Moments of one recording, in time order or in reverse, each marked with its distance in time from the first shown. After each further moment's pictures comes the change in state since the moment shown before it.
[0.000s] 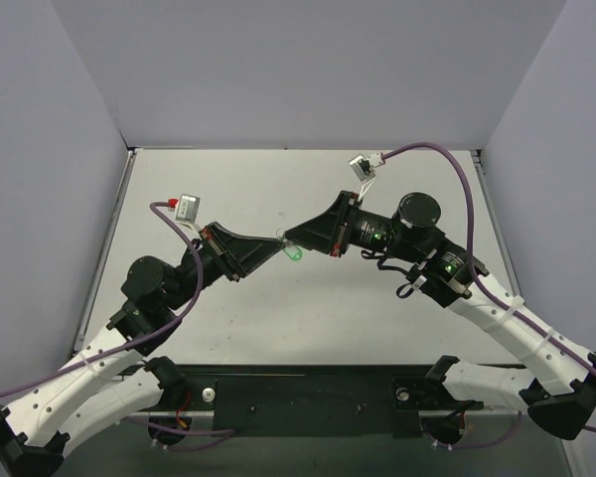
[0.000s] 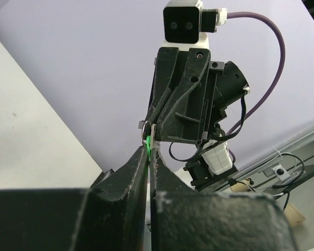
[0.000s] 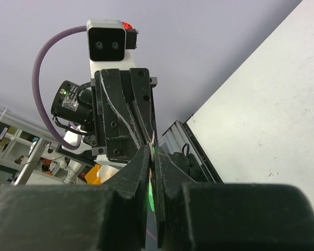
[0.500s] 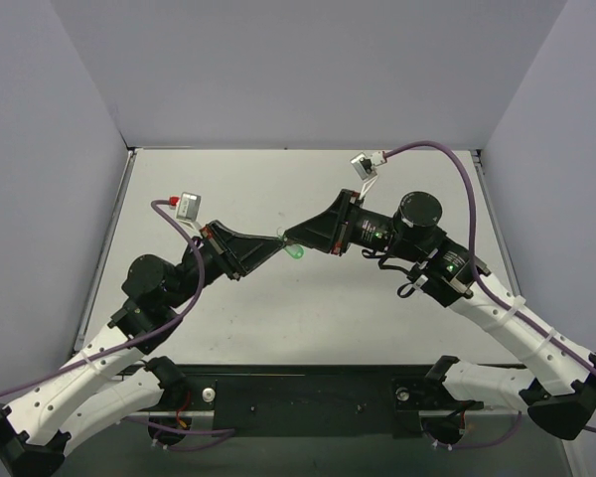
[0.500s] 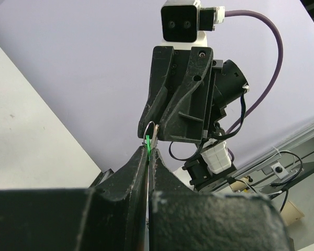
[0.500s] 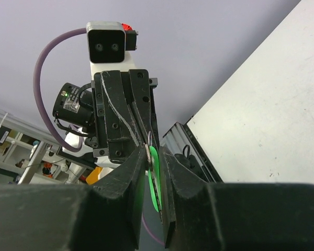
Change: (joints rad) left arm 0.006 0.008 0.013 -0.001 0.021 0.006; right arm -0.004 -0.001 0.015 -0.019 0.006 0.006
